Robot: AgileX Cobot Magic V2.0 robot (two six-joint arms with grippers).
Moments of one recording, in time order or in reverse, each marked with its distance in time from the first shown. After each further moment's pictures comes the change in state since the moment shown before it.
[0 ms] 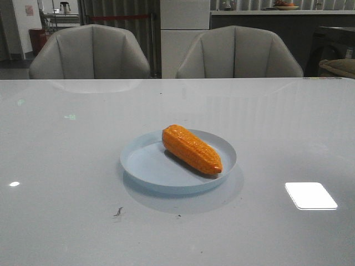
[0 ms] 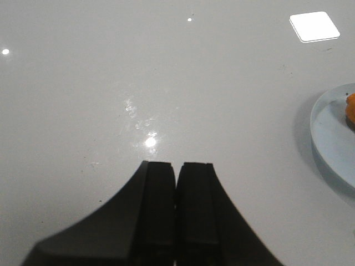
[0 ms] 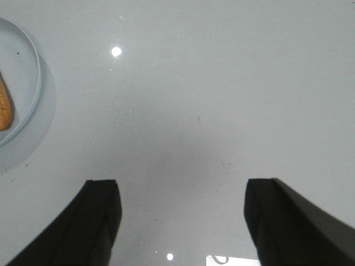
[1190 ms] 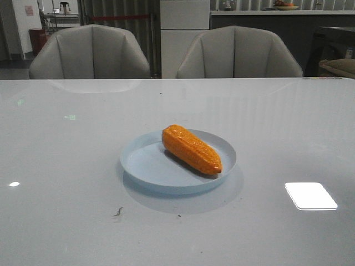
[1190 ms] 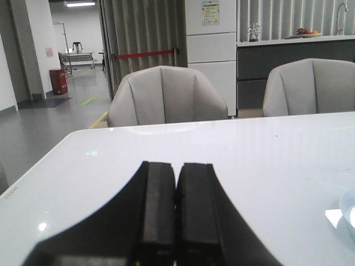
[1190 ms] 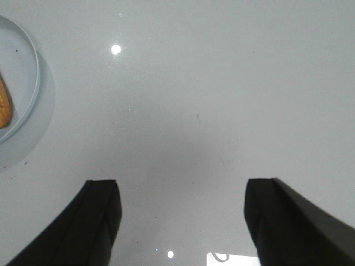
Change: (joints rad) left arm 0.112 -0.910 0.766 0.006 -0.529 0.000; right arm -0.002 0.000 0.000 0.002 0.007 0.000
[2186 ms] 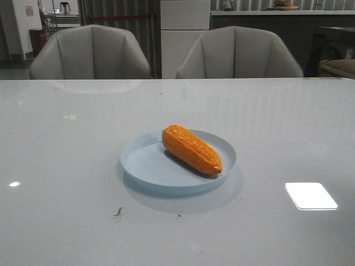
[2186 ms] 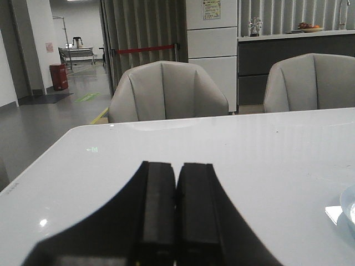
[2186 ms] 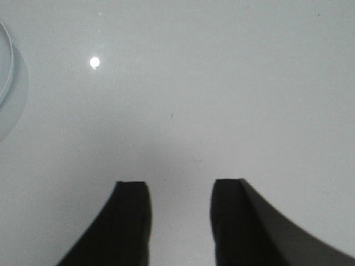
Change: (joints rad) left arm 0.000 0.000 0.000 0.000 0.006 0.000; right arm 0.000 -0.151 0.134 -0.092 -0.094 0.000
